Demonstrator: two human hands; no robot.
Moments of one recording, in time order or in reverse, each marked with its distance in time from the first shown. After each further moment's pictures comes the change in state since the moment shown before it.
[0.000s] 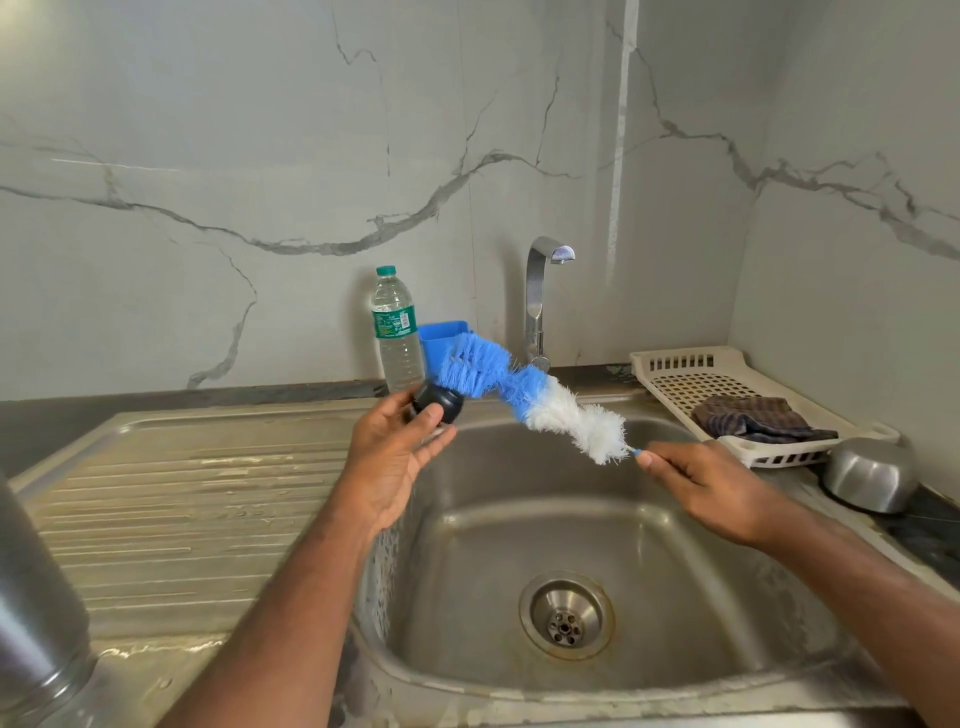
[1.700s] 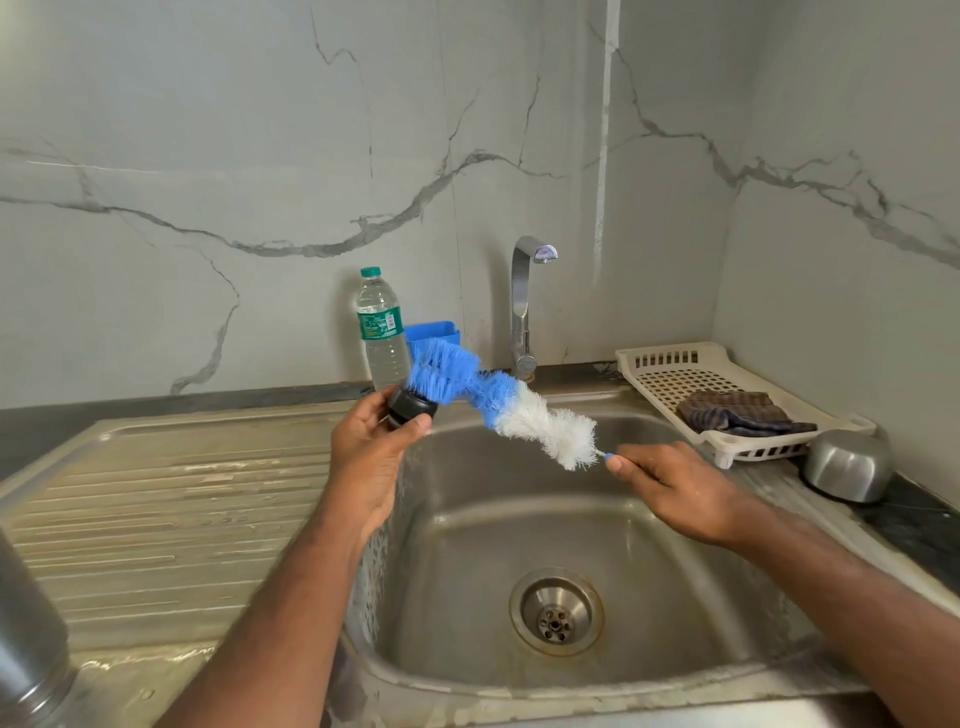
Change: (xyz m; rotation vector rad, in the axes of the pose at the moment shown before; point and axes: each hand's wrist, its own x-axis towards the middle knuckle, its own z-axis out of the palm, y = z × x) left_hand 0.000 -0.002 0.002 0.115 0.136 0.081; right_hand -0.001 -0.016 0.007 -0.007 -0.044 0.043
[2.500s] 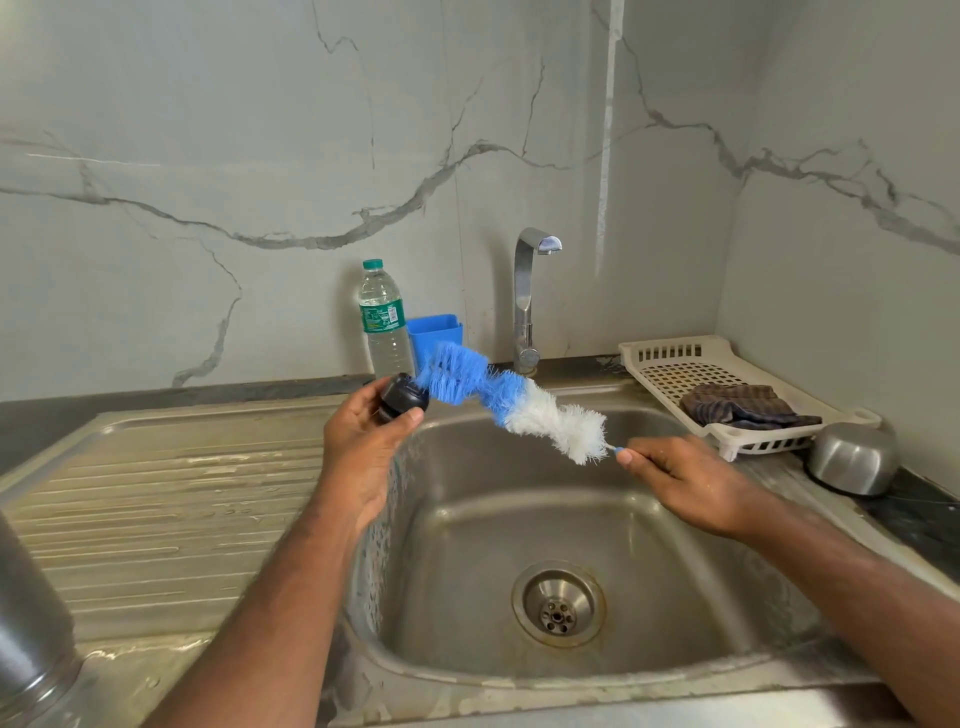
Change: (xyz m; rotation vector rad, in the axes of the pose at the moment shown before) left_hand 0.002 0.003 -0.006 0.045 0.028 -0.010; right_hand 0.000 0.007 -0.001 -0.010 0.014 -0.009
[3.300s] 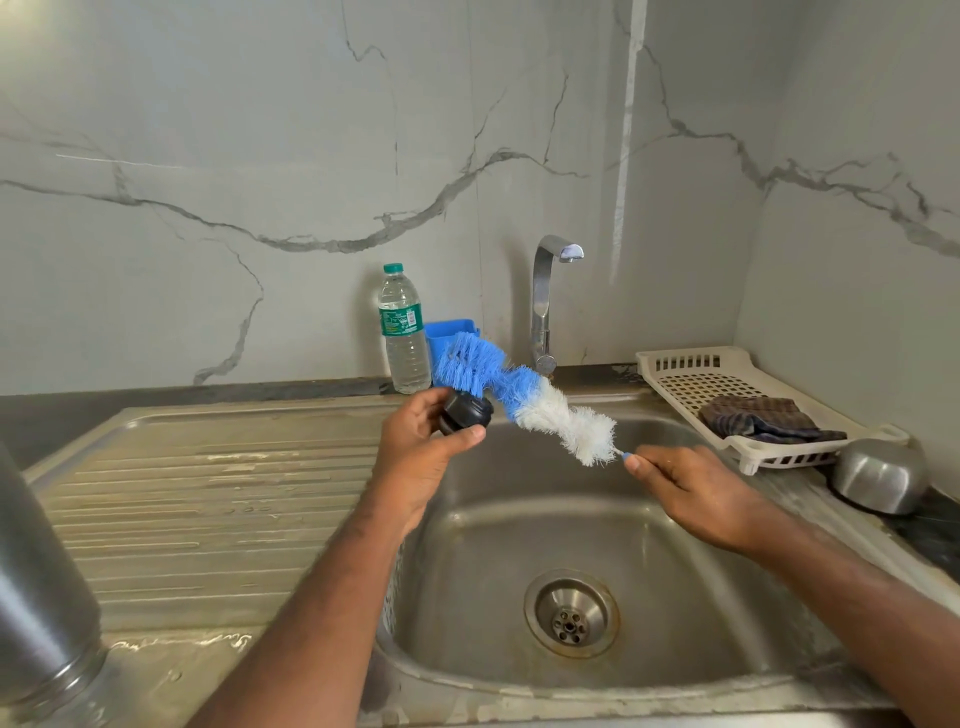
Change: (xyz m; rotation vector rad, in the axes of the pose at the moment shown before) left_hand -0.008 -0.012 0.016 0.234 -0.093 0.036; right_hand 0.004 -0.007 0.008 0.001 0.037 -0.017
